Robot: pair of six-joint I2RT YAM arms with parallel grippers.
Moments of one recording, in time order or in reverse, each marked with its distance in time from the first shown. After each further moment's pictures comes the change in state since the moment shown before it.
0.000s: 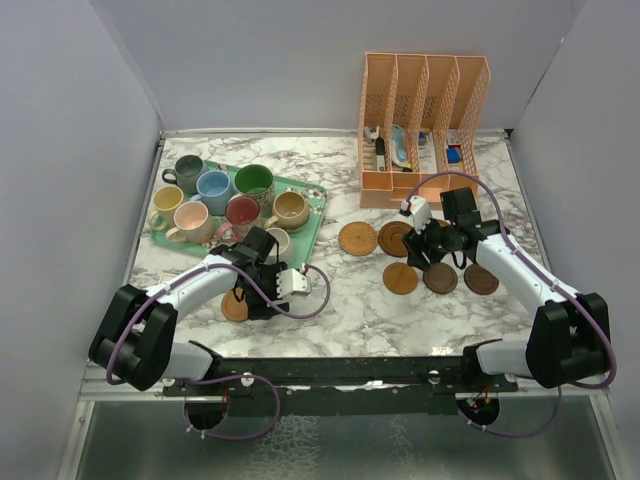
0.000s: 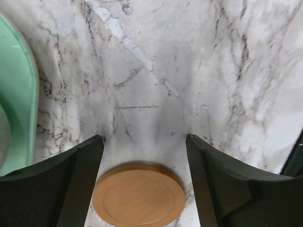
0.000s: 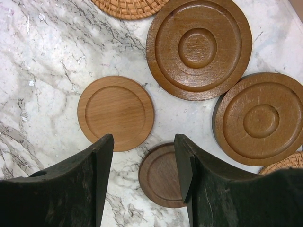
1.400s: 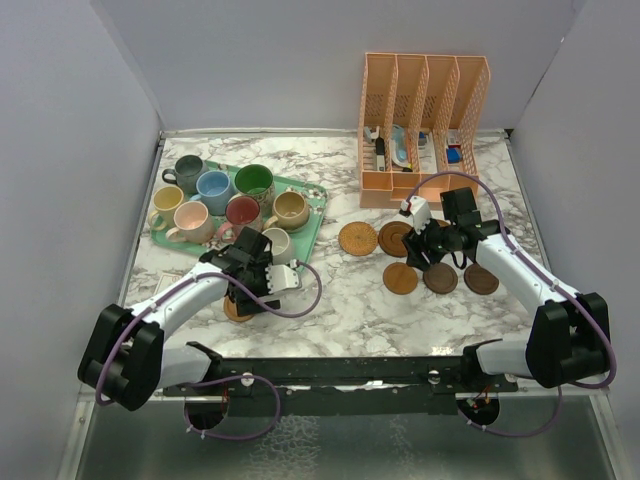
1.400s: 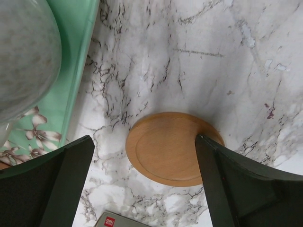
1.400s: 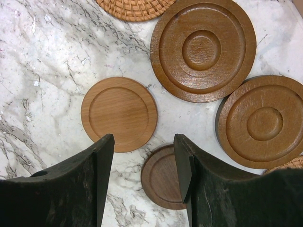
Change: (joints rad) left arm 0.017 -0.108 -0.029 0.013 -0.264 -0.041; right arm -0.003 0.001 0.000 -0.001 -0.019 -0.002
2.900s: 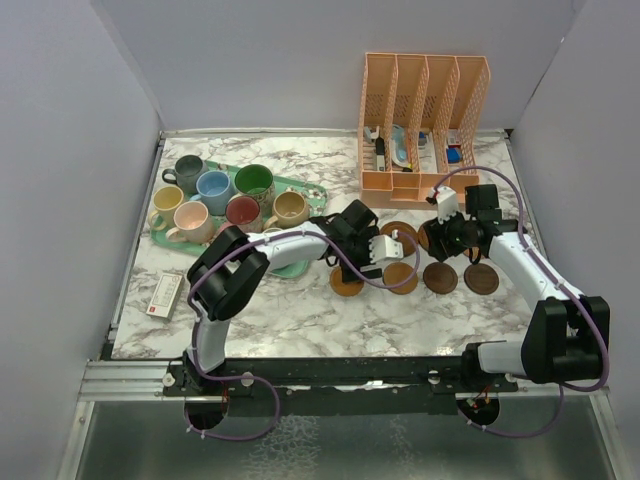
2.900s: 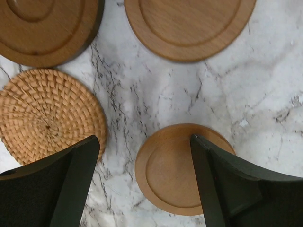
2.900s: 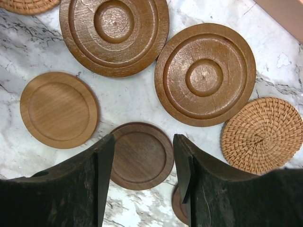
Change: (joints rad) left arm -0.385 0.715 0.674 0.276 0.205 -0.256; right arm -0.161 0.003 0.000 0.032 0.094 0.066
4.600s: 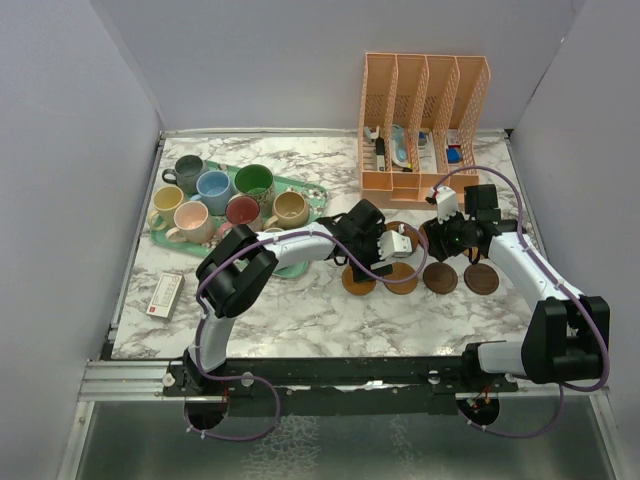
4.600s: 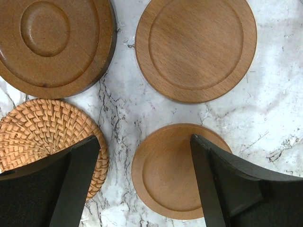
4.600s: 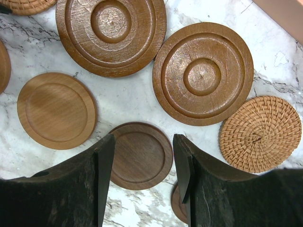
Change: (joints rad) left arm -0.019 0.067 0.062 0.084 0.038 -0.116; right arm -0.001 0.000 0.000 0.003 0.022 0.007
